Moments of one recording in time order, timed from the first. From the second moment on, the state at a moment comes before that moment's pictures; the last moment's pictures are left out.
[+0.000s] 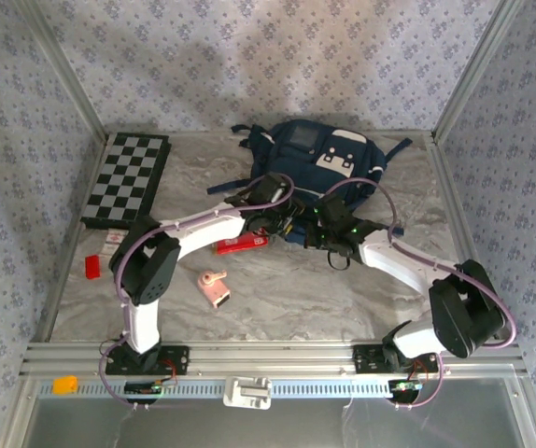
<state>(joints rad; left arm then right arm) -0.81 1.91 1.37 -0.26 0.09 -1.59 0.59 1.41 0.85 -0.36 0.04 0.57</state>
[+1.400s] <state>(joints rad) -0.73 1.66 1.24 -0.41 0.04 -1.34 0.33 1.19 0.76 -0.59 0.18 0.53</state>
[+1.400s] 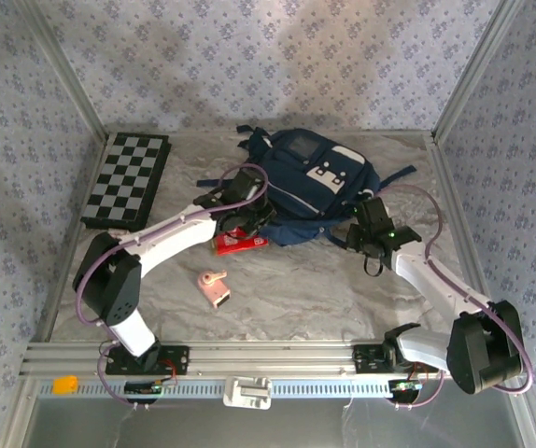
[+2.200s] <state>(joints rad) -0.71 1.64 1.22 -0.41 0.08 -1.31 0.46 1.44 0.77 -0.26 -0.09 0.32</state>
